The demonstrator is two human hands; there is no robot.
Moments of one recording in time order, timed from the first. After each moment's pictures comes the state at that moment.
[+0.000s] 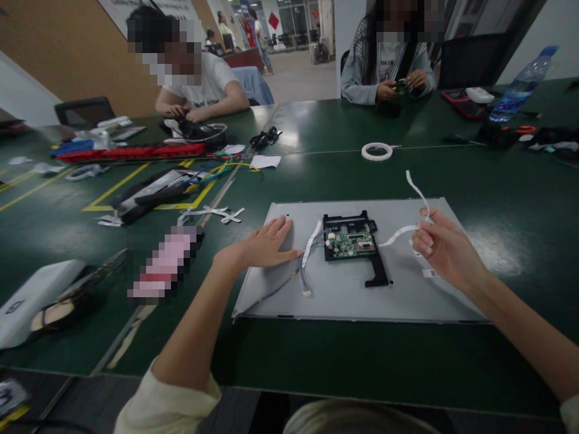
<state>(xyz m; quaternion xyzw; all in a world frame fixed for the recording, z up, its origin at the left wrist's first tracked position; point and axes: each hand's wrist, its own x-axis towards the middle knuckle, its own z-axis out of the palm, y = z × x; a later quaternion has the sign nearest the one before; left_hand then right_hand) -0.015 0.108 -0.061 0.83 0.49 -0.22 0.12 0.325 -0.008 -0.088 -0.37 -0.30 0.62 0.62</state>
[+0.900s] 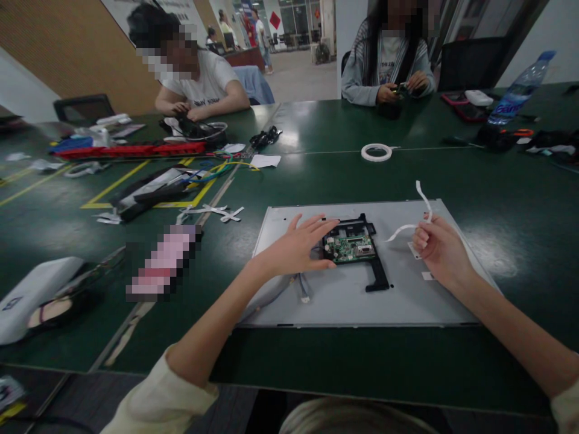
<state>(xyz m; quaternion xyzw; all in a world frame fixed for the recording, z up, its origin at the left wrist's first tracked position) 0.039 0.085 -0.063 0.95 0.29 -0.01 0.09 0.330 0.004 -0.111 -0.40 -0.23 0.57 0.68</state>
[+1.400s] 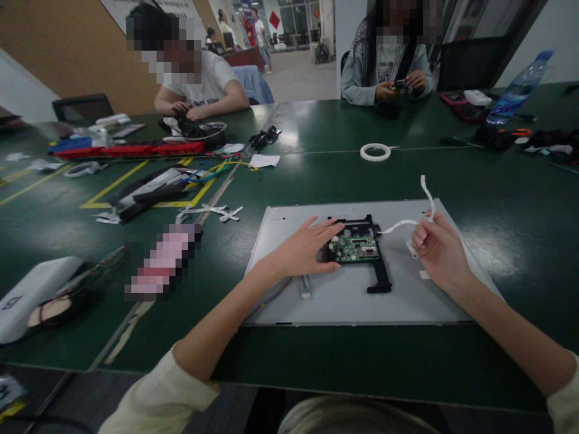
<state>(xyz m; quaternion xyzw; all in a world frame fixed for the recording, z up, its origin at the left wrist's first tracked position) 0.054 0.081 -0.070 0.96 0.25 0.00 0.10 0.327 -0.001 -0.107 -0.38 -0.26 0.55 0.70</state>
